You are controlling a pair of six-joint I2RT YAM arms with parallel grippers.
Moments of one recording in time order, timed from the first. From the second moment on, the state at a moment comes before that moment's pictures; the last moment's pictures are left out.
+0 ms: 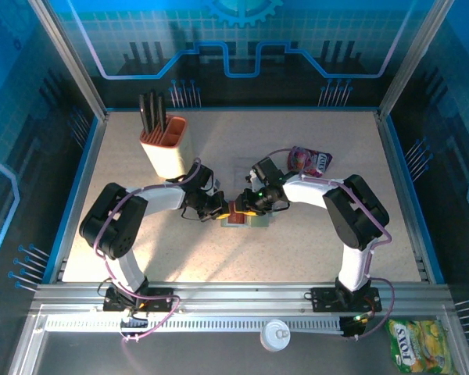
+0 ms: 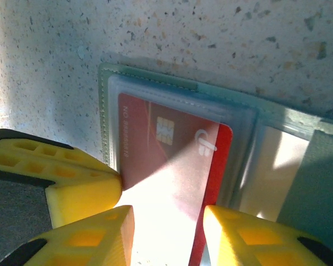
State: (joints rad) left arm -0.44 1.75 0.90 -0.27 0.54 -0.82; right arm 0.59 1.87 1.09 -0.35 -0.50 0.65
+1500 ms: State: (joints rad) left arm -0.43 1.81 1.01 -0.39 0.52 -0.79; right arm 0.59 1.85 1.10 -0.35 -0.51 0.67
